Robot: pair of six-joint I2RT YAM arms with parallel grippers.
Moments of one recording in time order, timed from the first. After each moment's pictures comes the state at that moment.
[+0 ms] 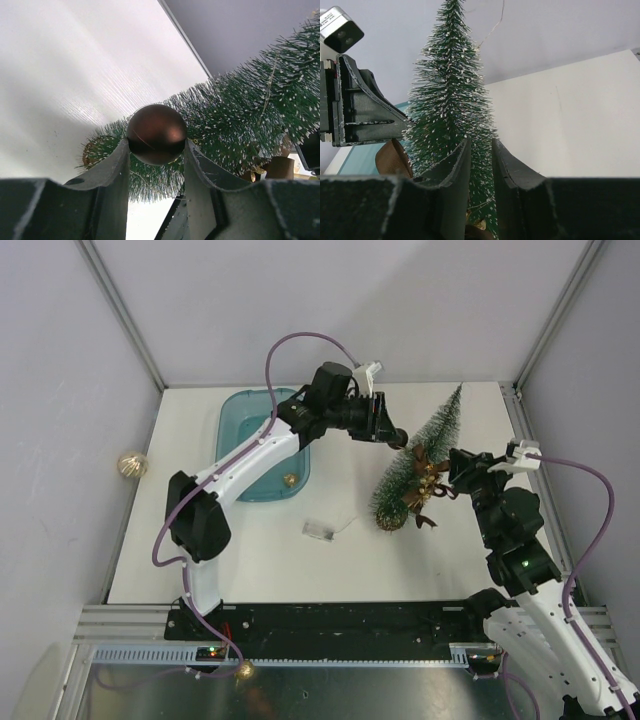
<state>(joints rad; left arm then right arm) -0.70 1.91 1.85 -0.43 0.50 -0.51 0.40 0.57 0.65 -0.01 0.30 0.35</state>
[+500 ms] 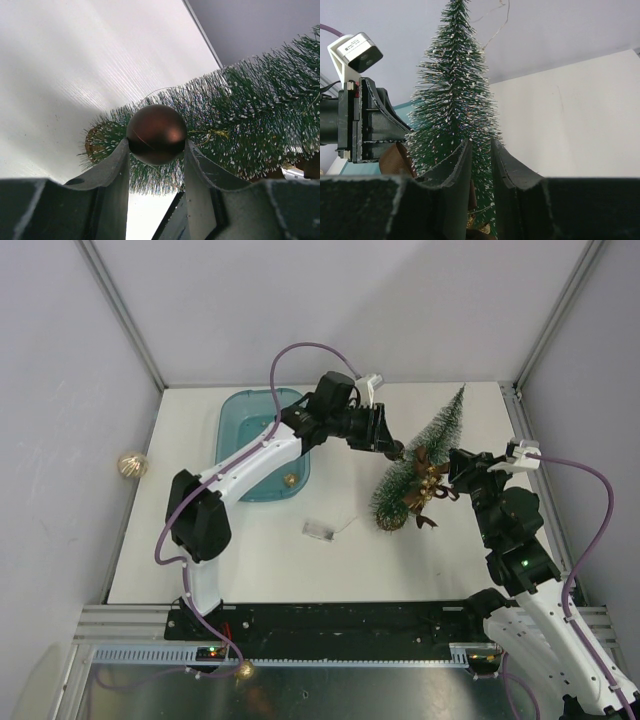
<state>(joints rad) -0.71 1.91 1.79 -0.44 0.50 -0.51 0.40 0.57 0.65 0.00 0.30 0.36</state>
